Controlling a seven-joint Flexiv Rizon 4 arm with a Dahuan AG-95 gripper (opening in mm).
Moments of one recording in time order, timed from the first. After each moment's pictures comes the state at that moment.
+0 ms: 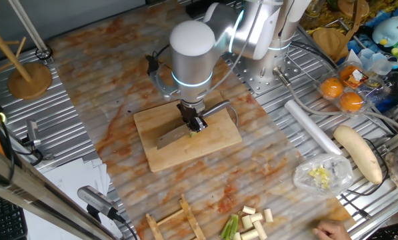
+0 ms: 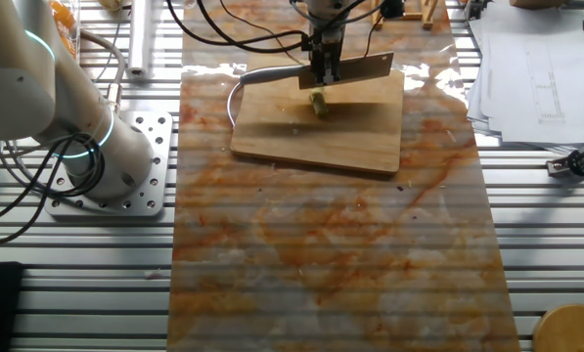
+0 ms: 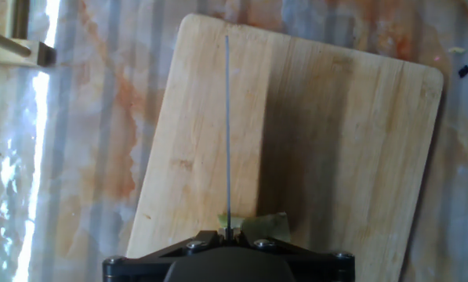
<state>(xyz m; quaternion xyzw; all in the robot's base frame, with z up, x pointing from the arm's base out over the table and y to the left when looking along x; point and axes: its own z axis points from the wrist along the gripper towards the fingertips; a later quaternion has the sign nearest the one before) 0.413 0.148 0.071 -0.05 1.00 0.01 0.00</state>
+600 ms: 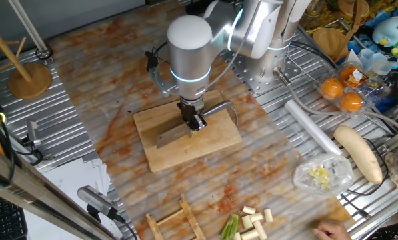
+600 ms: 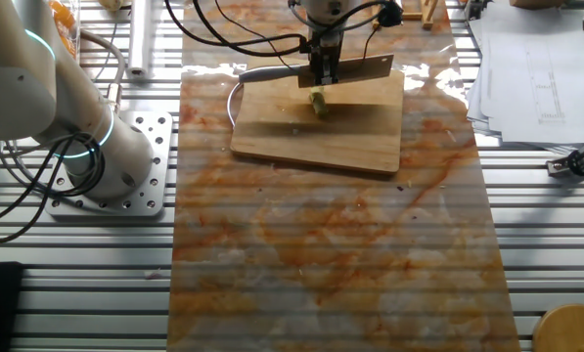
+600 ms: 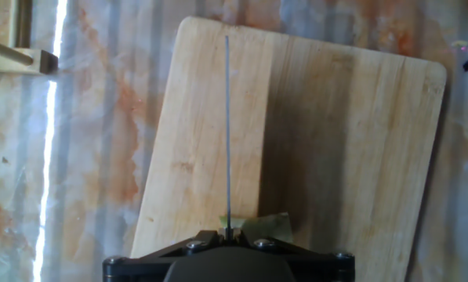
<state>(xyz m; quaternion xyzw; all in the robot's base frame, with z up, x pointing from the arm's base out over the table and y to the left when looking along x) 0.414 0.147 0.070 -0.04 1.00 0.03 0.00</state>
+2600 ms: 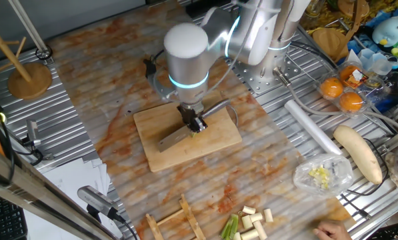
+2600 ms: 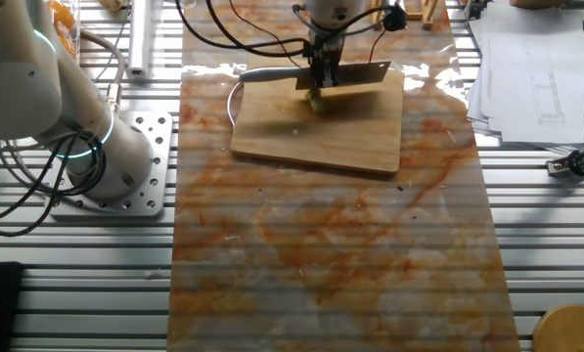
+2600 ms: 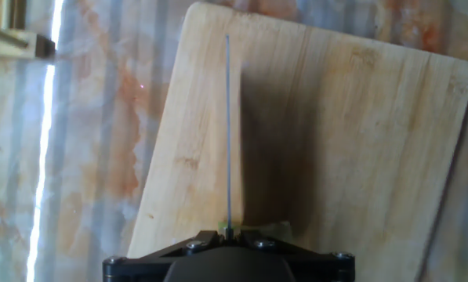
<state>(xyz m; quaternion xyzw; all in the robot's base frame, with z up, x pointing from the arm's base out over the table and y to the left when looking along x) 0.405 0.146 0.069 -0.07 1.00 0.03 -0.01</state>
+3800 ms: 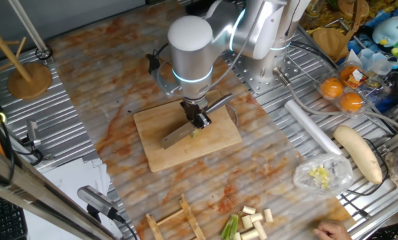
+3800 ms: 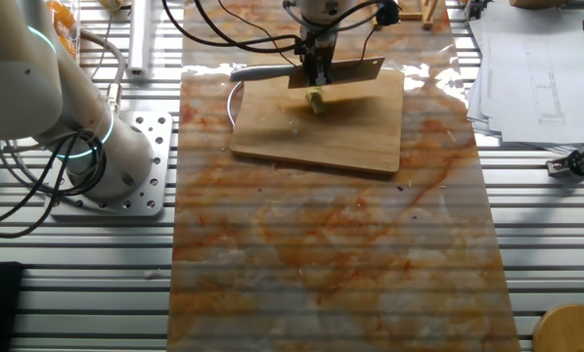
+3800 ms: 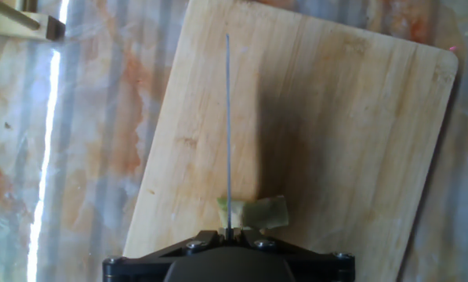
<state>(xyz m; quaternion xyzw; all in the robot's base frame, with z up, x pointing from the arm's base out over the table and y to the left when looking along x) 0.398 0.147 0.063 -0.07 1.00 0.02 -0.02</state>
